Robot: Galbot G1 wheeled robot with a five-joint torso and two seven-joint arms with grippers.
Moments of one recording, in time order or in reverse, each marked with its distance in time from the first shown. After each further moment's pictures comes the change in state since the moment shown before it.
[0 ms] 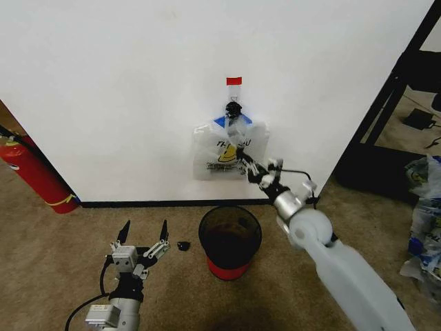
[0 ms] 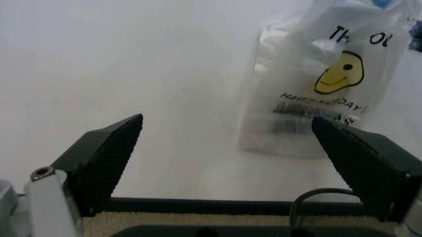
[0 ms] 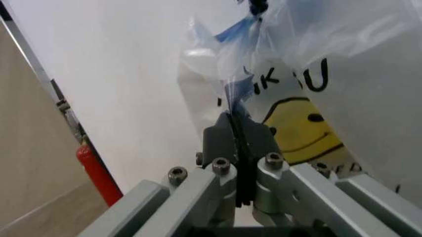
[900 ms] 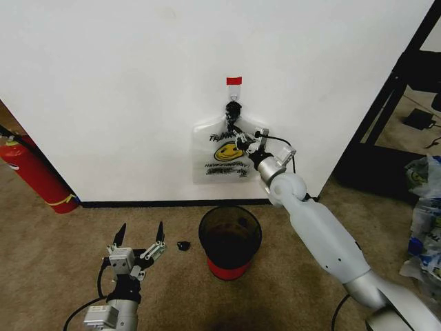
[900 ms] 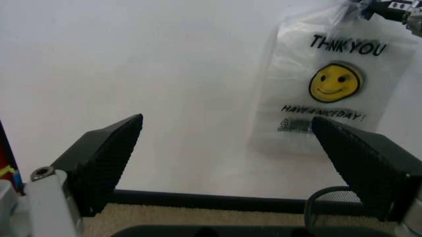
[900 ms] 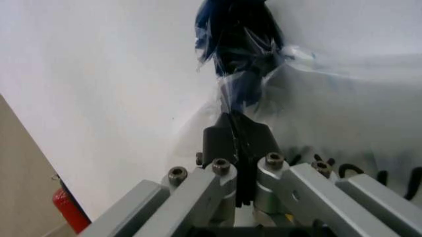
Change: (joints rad) left arm 0.010 -0.032 -0.025 0.010 0.001 0.002 0.000; right arm 0.415 0.126 -0.132 -0.396 0.119 0.017 -0.016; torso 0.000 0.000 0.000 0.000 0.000
